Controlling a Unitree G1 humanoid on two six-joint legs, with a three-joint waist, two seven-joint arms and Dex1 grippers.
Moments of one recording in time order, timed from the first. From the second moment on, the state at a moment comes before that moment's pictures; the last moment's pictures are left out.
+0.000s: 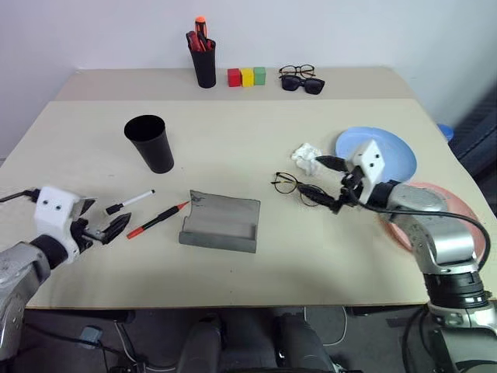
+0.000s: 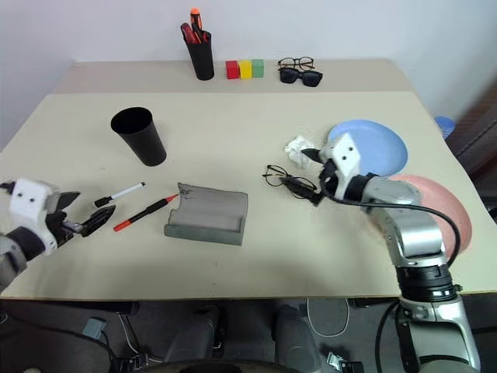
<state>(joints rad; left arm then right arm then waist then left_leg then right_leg) 0.05 0.82 0.44 -0.35 -0.49 0.72 -0.53 -0.40 -0.58 0.01 -0.23 0.37 0.48 0.81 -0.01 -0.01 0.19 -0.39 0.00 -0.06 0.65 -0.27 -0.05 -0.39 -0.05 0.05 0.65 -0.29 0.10</state>
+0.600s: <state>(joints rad) -0.59 1.00 -0.16 0.16 -0.32 1.05 -0.74 -0.44 -0.43 0.30 -0.36 0.28 0.47 0.75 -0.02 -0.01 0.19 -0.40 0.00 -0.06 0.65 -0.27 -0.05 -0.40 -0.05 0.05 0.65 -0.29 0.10</state>
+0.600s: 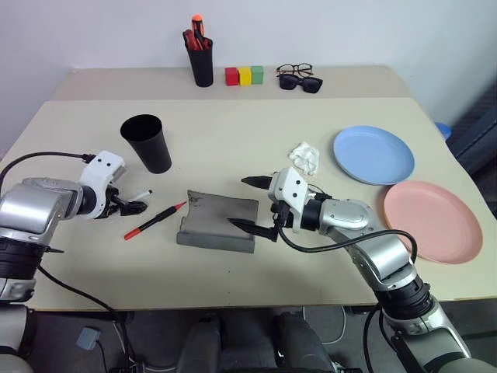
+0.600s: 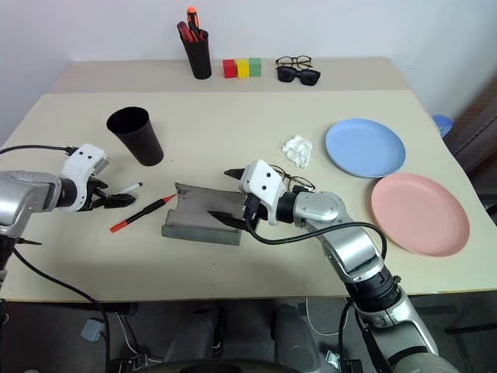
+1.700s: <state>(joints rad) -0.75 0.56 0.37 0.08 -0.21 0.28 -0.16 -0.63 -0.20 0.30 -0.04 0.17 0.32 0.62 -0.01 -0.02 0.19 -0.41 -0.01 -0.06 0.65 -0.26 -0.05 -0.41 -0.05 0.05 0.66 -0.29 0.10</state>
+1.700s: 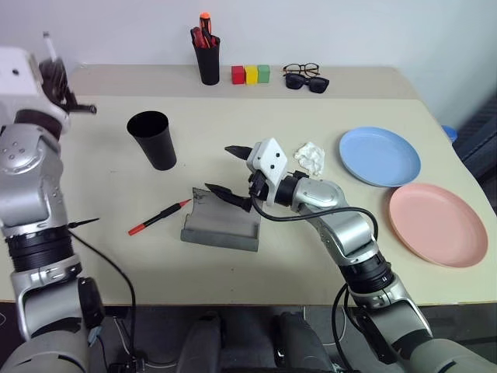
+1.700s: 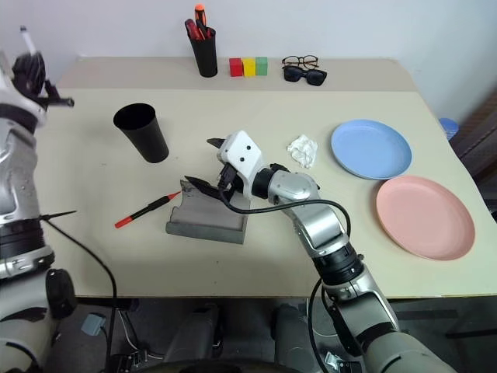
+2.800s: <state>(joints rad) -0.59 0.44 0.27 0.11 -0.25 0.07 -0.19 -0.69 -0.09 0.22 0.04 0.16 0.35 0.51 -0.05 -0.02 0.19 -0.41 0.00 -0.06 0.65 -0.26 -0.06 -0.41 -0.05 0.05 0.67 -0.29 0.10</state>
